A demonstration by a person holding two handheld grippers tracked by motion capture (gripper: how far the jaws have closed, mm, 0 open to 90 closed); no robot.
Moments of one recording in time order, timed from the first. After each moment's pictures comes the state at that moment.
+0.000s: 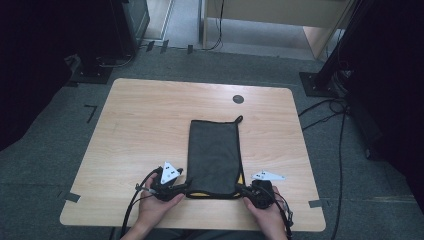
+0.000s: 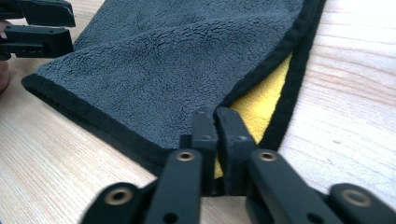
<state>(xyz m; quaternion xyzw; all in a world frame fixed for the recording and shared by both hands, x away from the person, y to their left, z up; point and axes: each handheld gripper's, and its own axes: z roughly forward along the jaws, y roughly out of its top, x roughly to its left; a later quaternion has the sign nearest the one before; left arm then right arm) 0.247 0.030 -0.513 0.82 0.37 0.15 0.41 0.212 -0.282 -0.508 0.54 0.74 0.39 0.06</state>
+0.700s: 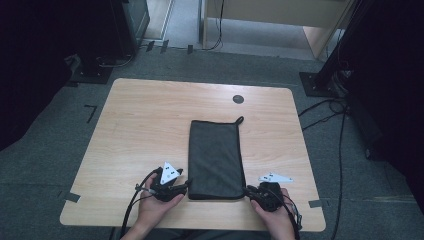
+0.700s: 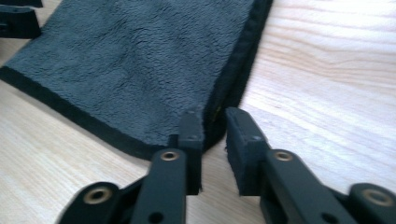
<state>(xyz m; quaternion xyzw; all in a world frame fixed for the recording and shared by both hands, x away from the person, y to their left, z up) 0.243 0.030 -0.512 0.82 0.36 0.15 0.41 0.202 -0.302 -0.502 0.56 0.75 0.35 0.08</state>
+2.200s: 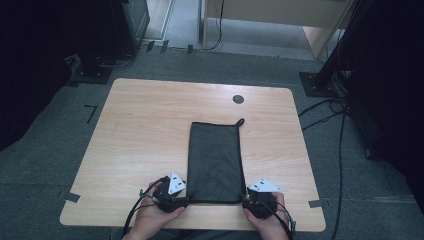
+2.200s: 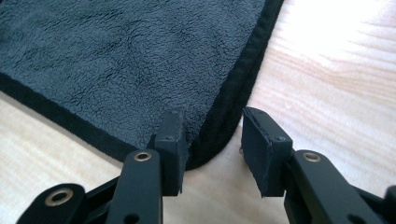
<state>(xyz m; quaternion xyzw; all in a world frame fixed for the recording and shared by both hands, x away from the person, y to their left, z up) 0.220 0.021 -0.510 0.87 0.33 0.12 0.35 0.184 -0.277 -0.508 0.52 0.78 0.31 0.16</state>
